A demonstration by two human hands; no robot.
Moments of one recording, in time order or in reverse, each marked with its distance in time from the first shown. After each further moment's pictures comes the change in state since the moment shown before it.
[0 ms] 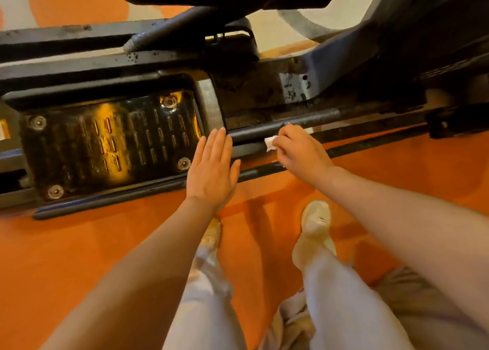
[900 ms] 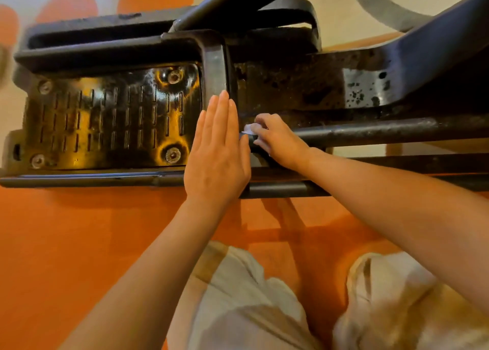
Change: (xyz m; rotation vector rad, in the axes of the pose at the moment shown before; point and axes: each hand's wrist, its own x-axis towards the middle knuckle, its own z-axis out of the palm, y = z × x) left_hand 0.047 0.023 0.078 0.221 0.433 -0.217; right_hand 0.100 0.050 0.175 0.215 -0.150 -0.282
